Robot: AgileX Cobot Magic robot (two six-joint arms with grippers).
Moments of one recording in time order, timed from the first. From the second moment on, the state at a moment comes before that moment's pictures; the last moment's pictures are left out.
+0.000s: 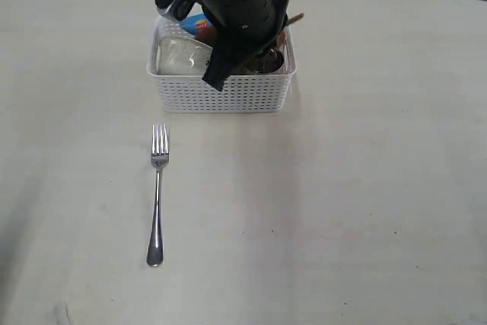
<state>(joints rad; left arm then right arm) -0.12 0.00 0.00 -0.03 0.33 0.15 0.89 2.00 -1.65 -0.61 1.22 0.16</state>
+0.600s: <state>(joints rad) -0.12 0.00 0.00 -0.03 0.33 0.15 0.89 1.87 -1.56 -0.62 1.22 0.14</state>
